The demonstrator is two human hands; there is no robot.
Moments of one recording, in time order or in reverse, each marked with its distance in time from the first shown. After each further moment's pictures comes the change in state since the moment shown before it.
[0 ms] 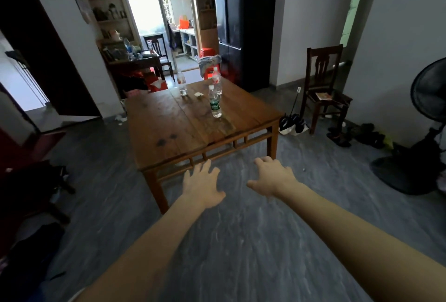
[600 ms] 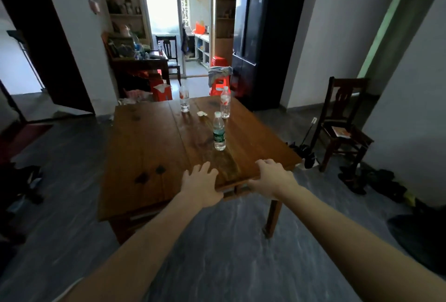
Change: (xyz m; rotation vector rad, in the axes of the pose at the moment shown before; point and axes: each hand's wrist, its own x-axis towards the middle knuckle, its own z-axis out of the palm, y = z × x) left_hand 0.293 -0.054 -0.066 -0.077 0.029 -0.010; right_hand 0.299 -0.010 -0.080 -0.033 -0.010 -0.032
